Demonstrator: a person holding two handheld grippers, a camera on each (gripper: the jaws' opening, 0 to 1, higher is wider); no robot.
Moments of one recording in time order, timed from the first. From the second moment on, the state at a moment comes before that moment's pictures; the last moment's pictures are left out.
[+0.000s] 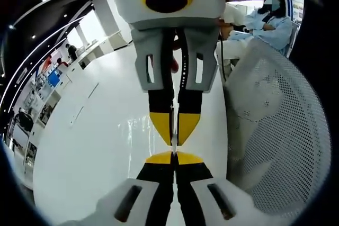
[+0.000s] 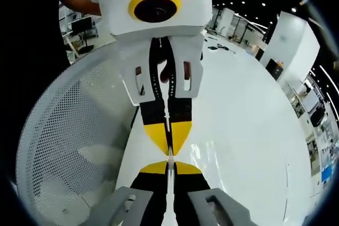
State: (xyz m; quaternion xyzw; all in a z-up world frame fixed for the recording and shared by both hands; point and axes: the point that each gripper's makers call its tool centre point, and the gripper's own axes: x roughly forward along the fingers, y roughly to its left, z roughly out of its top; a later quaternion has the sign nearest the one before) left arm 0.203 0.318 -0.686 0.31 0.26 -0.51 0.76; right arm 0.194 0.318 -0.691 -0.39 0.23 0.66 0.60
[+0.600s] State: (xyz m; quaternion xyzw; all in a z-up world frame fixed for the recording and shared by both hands) left arm 0.205 0.320 -0.684 0.33 0.24 -0.51 0.76; right arm 0.201 0.310 -0.691 -0.40 0.24 0.65 0.60
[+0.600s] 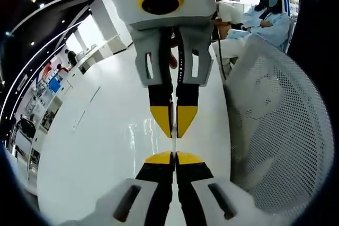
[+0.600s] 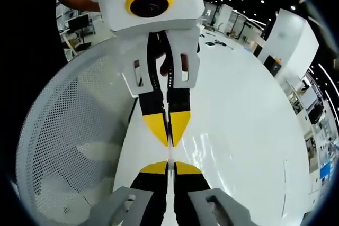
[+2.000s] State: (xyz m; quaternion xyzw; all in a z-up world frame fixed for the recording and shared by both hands) left arm 0.203 0.317 -0.688 0.28 0.27 -0.51 0.77; right arm 0.198 0.307 -0.696 -0.39 0.26 0.65 0.61
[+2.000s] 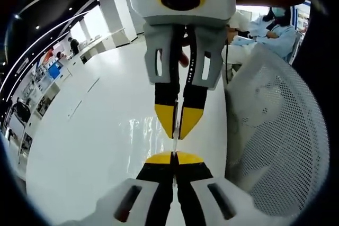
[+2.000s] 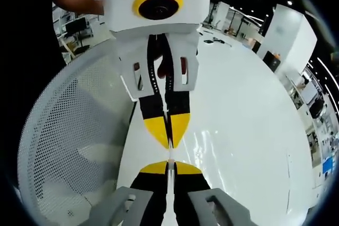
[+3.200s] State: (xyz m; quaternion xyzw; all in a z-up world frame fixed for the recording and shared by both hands) left arm 0.201 0.323 -0.692 0.27 0.29 -0.51 0.76; right arm 0.203 0.280 -0.704 -0.39 0.28 0.63 0.61
